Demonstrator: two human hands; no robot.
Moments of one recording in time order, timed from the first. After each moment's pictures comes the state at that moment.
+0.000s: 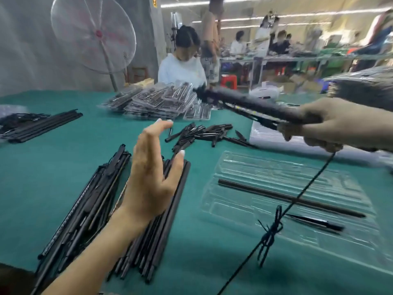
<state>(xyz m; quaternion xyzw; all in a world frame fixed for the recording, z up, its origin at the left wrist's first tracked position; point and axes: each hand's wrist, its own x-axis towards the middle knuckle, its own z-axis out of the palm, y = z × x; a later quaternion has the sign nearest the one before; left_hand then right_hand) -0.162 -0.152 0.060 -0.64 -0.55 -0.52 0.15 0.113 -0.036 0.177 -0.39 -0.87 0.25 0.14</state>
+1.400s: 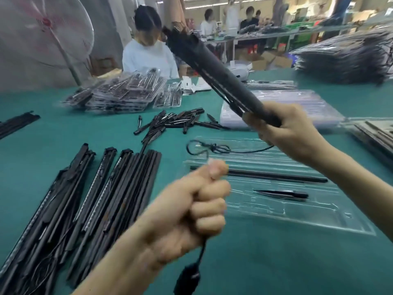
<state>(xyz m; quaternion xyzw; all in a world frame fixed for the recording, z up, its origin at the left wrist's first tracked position) -0.070 -0.176 0.093 -0.30 -0.38 -0.39 -0.79 0.119 -0.026 0.084 -0.29 -0.82 0.23 0.44</state>
